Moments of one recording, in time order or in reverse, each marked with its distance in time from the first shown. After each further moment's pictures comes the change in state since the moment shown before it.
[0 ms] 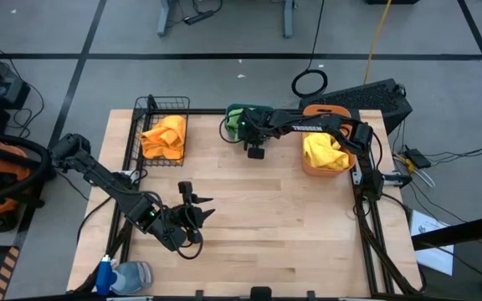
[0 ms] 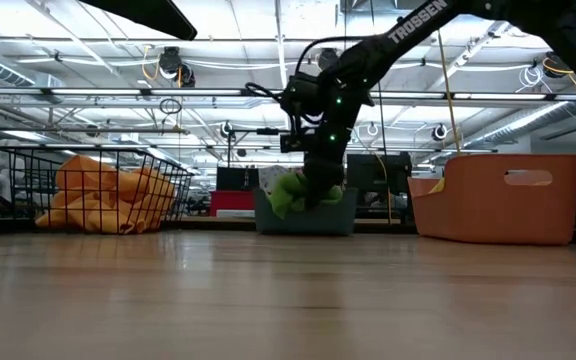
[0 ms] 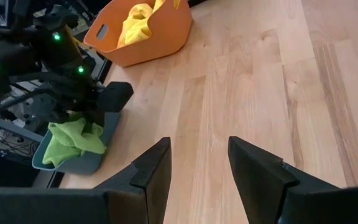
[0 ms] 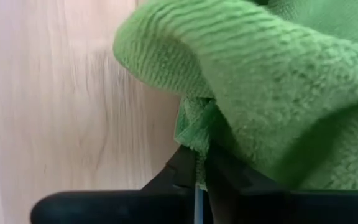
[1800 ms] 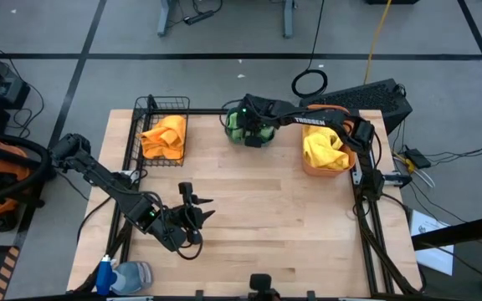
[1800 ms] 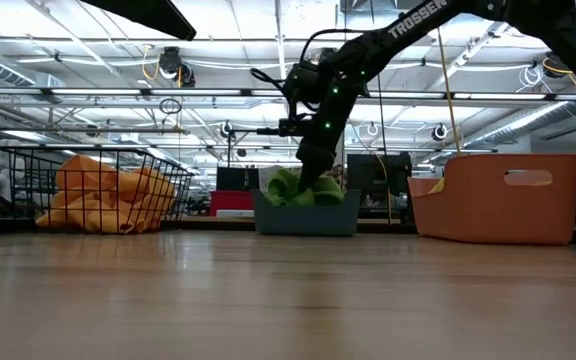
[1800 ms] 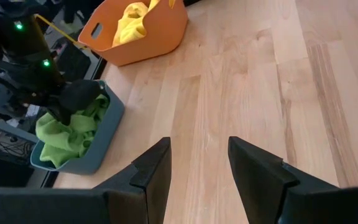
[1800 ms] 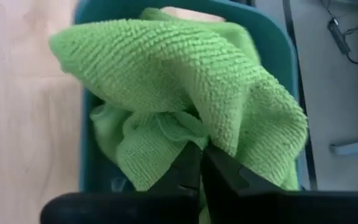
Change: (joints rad) left arm -0.002 0.000 0.000 0.001 0.018 -0.008; right arm -0.054 -0.005 0.097 0.001 0.018 -0.042
